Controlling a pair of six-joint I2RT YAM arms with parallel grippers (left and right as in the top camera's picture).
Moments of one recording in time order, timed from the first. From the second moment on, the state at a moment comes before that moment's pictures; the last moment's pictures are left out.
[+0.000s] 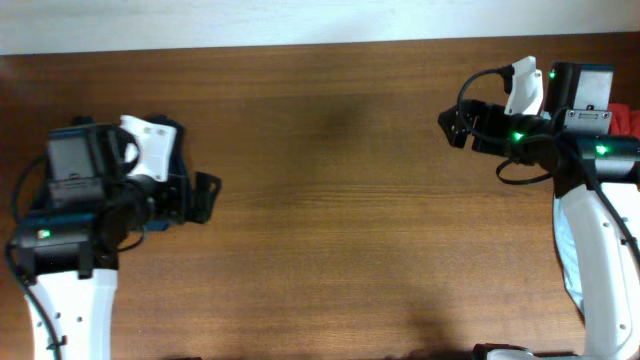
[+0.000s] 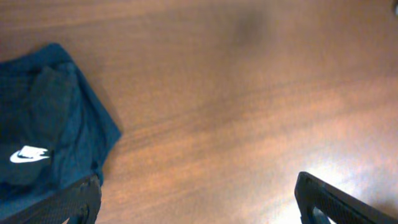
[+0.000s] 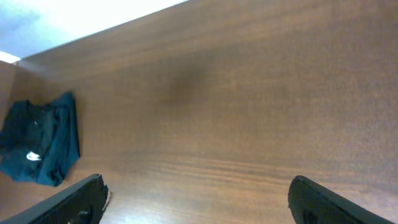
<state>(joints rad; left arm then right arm) 0.06 1.20 1.39 -1.14 0.32 0.20 -0.10 1.41 1.46 -0.93 -0.44 0.19</state>
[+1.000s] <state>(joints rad) -0.02 1.22 1.39 -1.19 0.16 0.22 -0.10 1.41 1.46 -0.96 -0.42 0.18</state>
